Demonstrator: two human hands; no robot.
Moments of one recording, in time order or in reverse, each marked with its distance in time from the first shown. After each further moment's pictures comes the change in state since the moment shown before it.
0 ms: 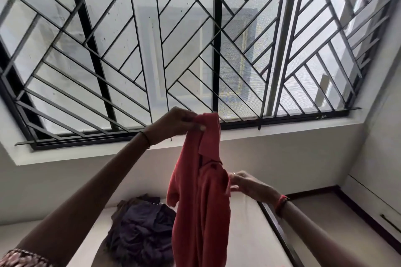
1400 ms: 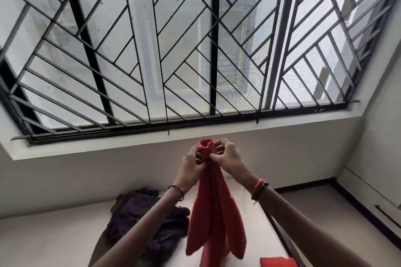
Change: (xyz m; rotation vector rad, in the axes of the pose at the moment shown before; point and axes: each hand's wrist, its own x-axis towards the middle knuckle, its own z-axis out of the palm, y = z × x) left_hand -0.021 -0.095 0.122 0.101 0.446 -0.177; right_hand 0.045 -0.048 0.036 -0.383 0.705 -0.027
